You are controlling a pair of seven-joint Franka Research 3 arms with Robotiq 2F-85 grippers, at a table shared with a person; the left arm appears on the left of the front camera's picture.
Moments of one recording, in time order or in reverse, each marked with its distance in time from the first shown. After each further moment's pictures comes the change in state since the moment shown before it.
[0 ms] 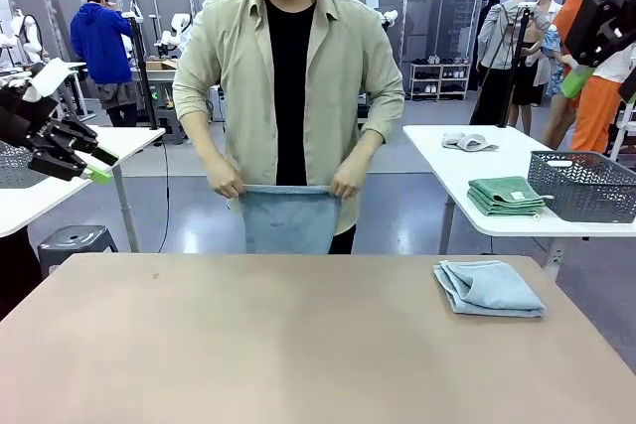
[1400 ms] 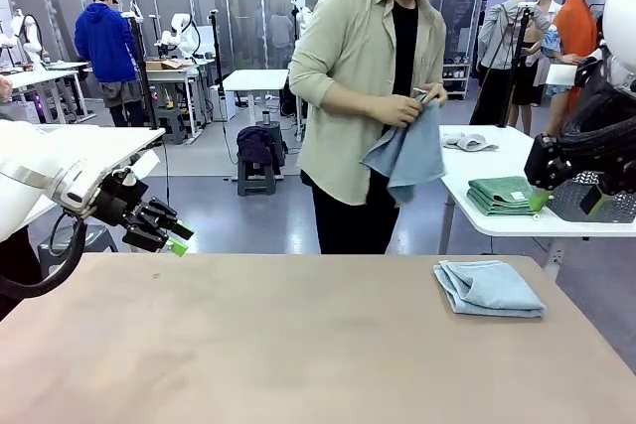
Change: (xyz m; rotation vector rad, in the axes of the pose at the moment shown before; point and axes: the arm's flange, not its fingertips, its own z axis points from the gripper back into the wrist) left arm -0.050 -0.009 -0.177 -0.198 -0.108 0.133; right arm -0.020 -0.025 -0.138 -0.047 0.127 -0.075
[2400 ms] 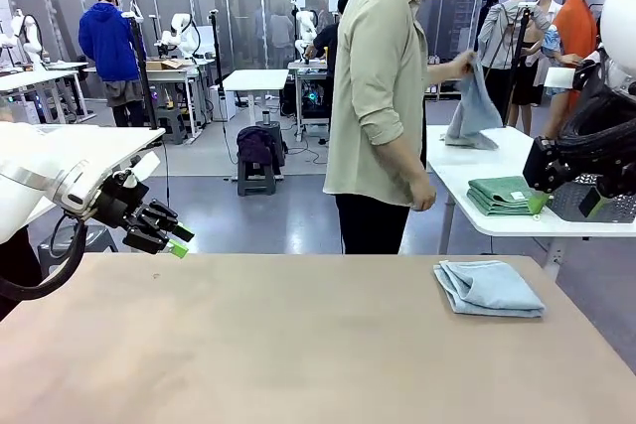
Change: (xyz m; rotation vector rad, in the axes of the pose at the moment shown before) left arm -0.004 -0.004 -0.009 -0.018 0.002 0.010; right arm -0.002 0.002 -0.010 -0.006 0.019 0.005
